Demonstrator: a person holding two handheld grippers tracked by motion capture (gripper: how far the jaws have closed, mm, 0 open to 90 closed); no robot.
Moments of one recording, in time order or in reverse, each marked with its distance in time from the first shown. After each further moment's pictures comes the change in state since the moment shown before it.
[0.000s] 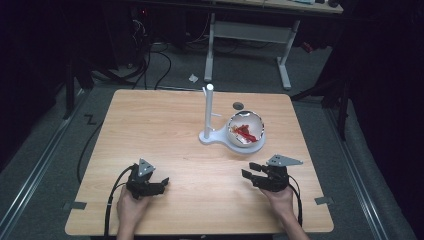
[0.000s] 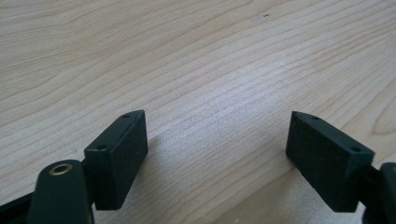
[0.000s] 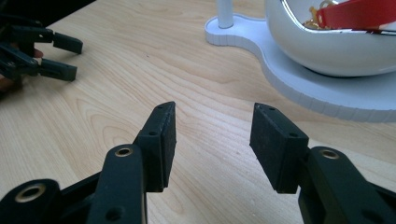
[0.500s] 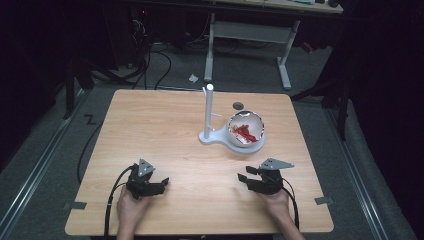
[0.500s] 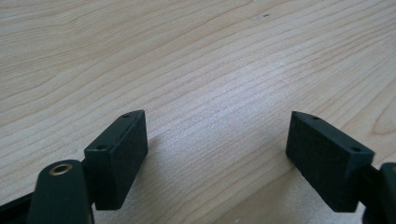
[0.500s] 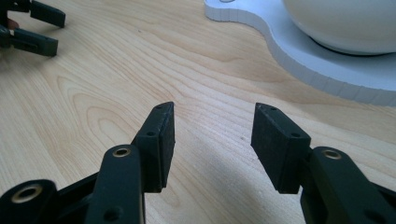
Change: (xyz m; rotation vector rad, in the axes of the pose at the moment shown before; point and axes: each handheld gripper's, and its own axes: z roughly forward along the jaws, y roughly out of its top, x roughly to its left) left arm 0.000 0.000 0.000 0.000 0.000 0.000; right arm 0.006 -0.012 0.018 0.052 -0.034 -0.038
